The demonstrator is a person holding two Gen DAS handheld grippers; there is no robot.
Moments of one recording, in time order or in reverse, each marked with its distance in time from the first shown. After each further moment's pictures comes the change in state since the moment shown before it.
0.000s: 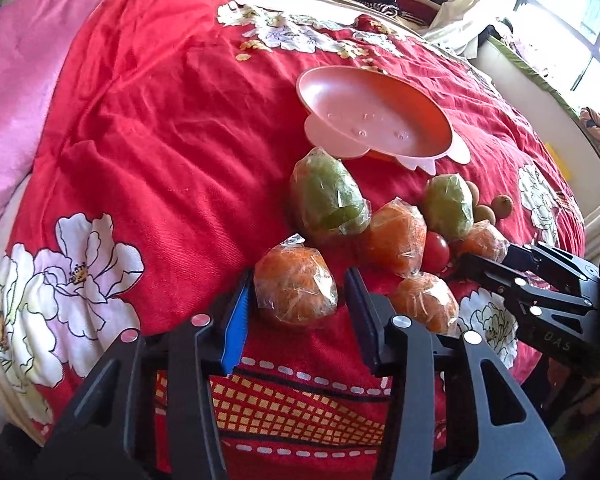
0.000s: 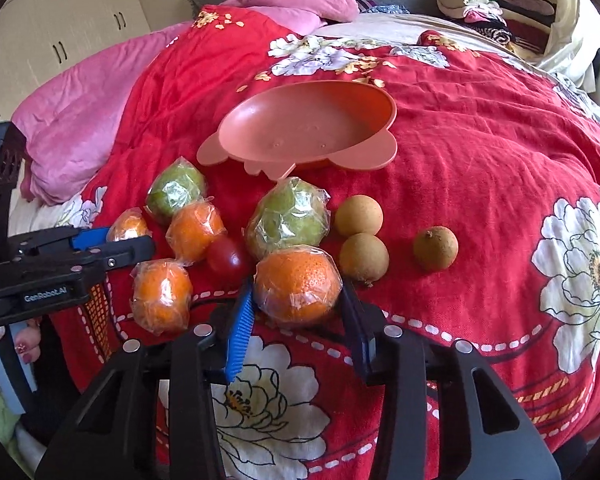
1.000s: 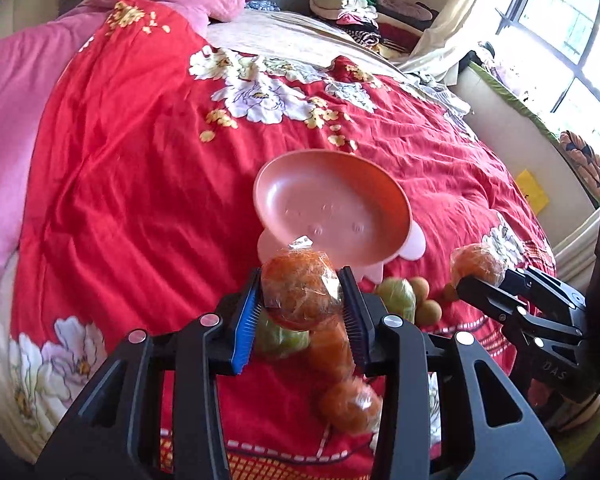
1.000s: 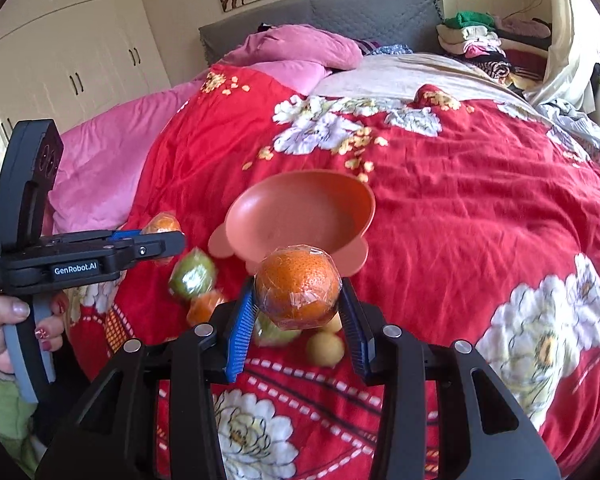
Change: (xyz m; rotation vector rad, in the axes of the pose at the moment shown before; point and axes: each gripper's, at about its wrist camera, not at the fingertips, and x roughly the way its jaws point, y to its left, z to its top) left arm -0.023 -0.023 0.070 0.000 -0.079 -0.079; right arm -0.047 -0.019 0.047 -0.009 -0.152 0.038
